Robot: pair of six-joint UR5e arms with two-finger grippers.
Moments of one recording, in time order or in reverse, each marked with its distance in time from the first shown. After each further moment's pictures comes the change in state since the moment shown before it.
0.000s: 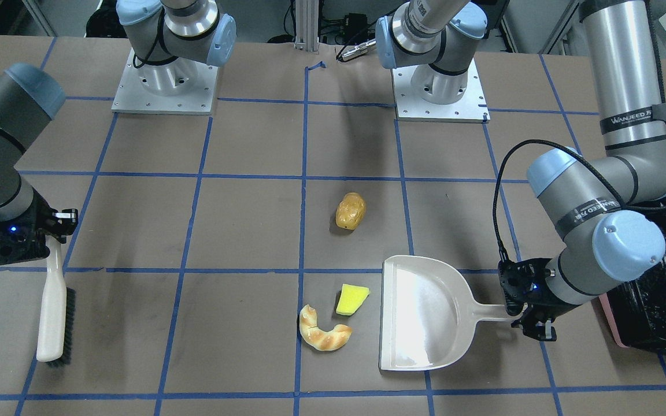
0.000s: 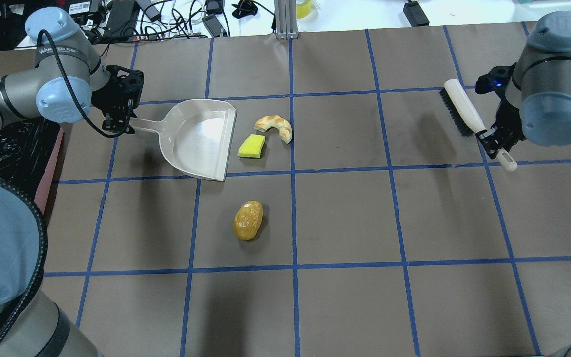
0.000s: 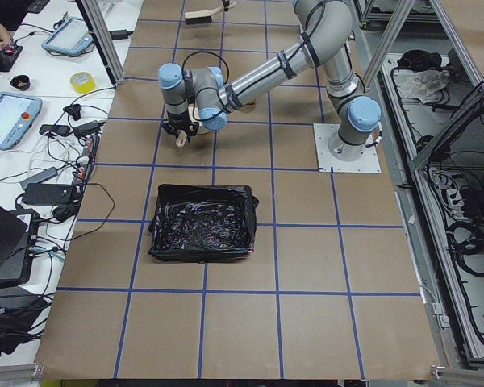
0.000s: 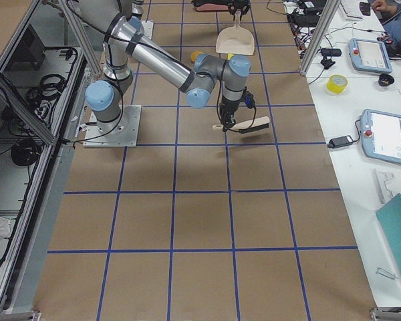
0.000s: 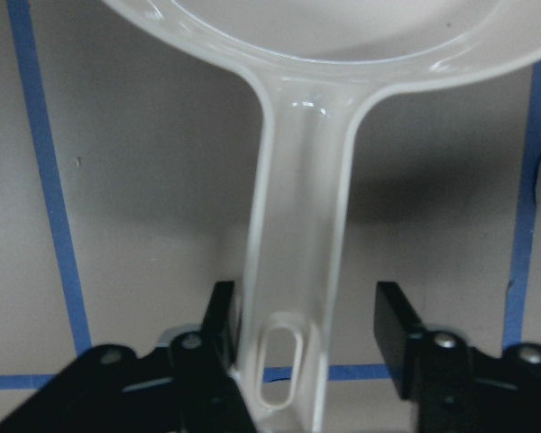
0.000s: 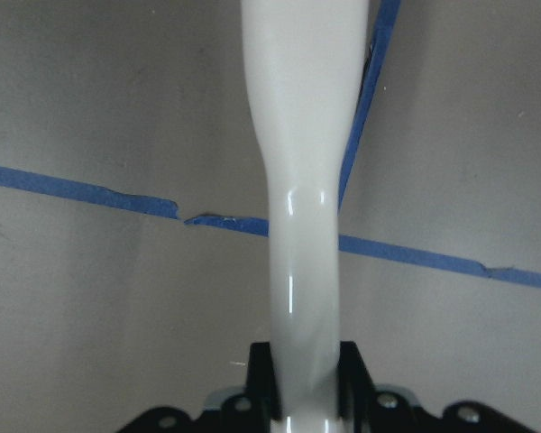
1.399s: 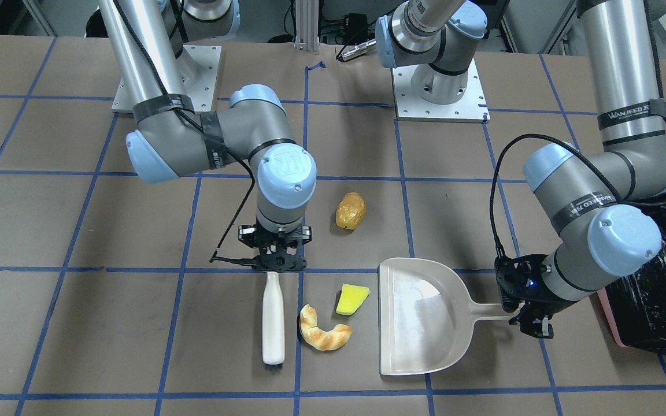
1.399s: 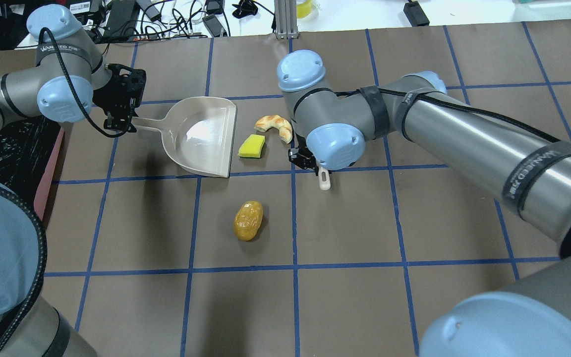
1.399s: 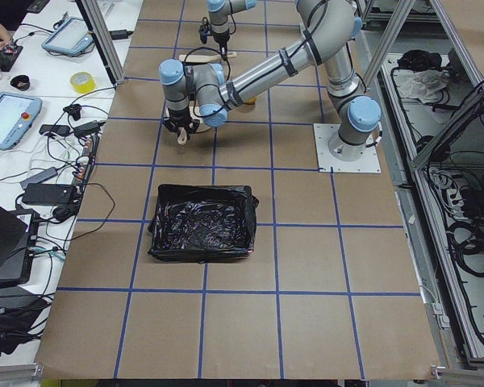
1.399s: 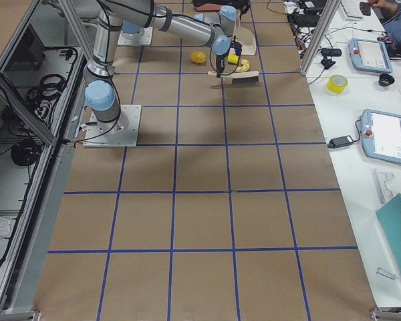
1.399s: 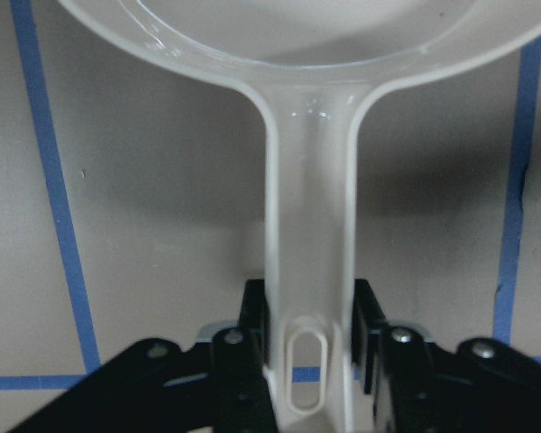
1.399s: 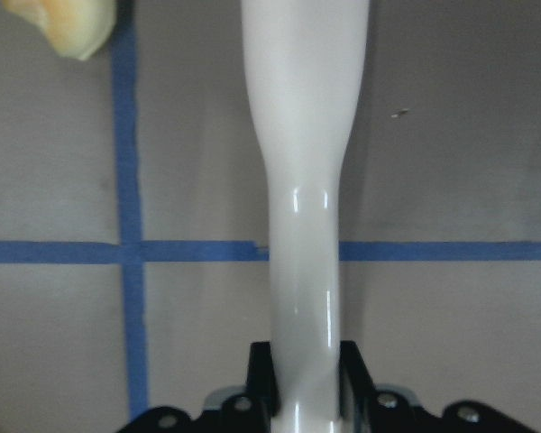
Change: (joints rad) left arm -0.012 0.011 -0.005 -0.002 0.006 -0.003; right arm 0.672 0.277 -0.266 0.066 0.107 0.804
